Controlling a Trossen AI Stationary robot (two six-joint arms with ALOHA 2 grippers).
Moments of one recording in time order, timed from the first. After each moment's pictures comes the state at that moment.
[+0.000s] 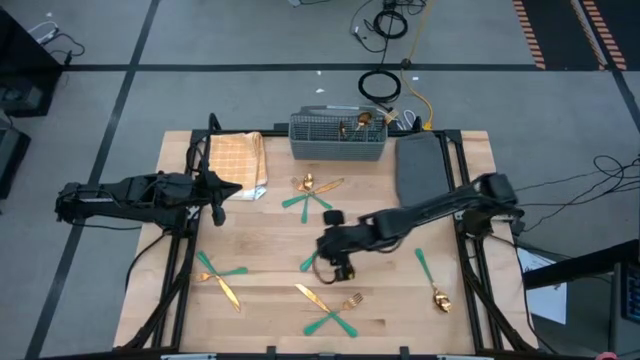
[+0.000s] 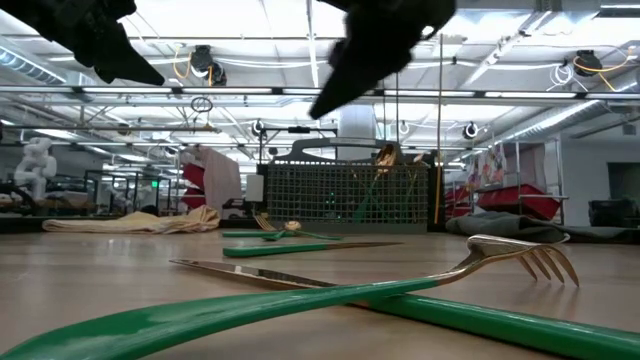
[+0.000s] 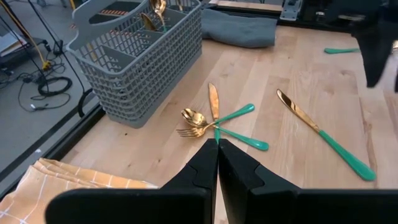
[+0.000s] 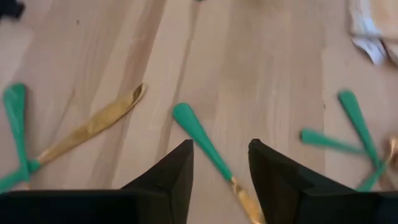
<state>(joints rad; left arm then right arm) -0.02 0.44 0.56 -0.61 -0.37 -0.13 0.24 1.82 1.36 -0.41 0.13 -0.02</state>
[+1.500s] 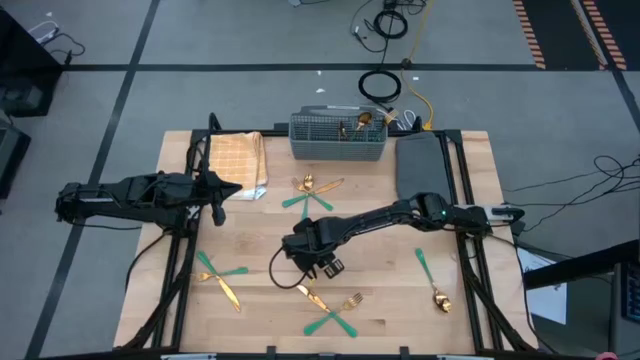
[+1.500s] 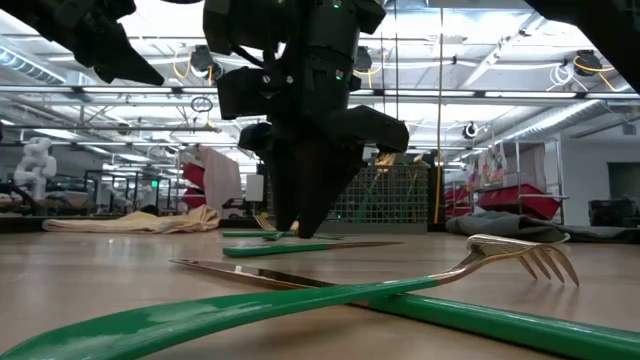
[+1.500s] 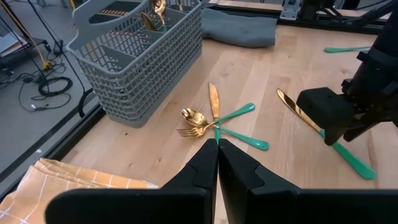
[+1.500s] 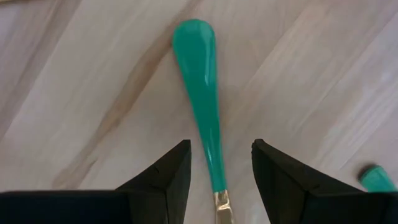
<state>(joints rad) -0.02 0.44 0.56 -0.61 -0.37 -0.12 0.17 2.36 1.99 -1.01 0.05 -0.46</state>
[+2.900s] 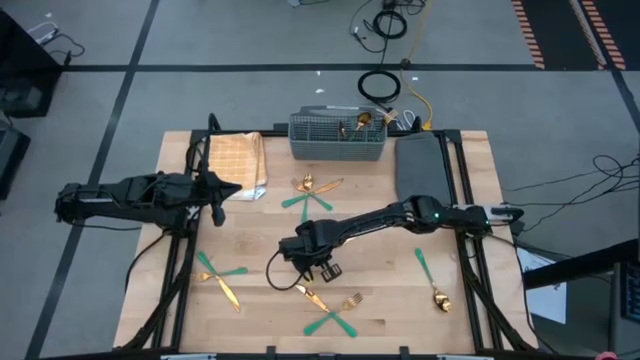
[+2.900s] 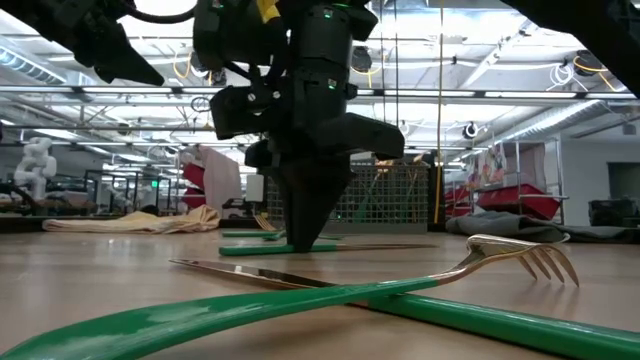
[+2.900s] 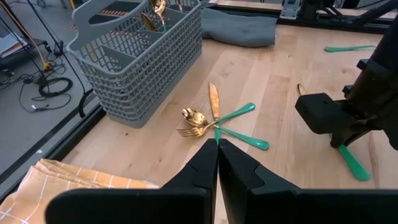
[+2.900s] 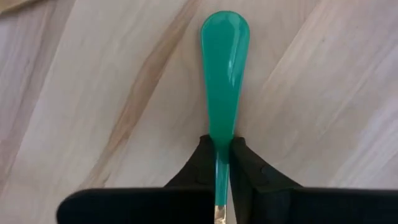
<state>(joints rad) -0.02 0.44 0.56 -0.61 -0.37 -0.12 0.17 2.48 2.06 -1.08 0.04 -0.33</state>
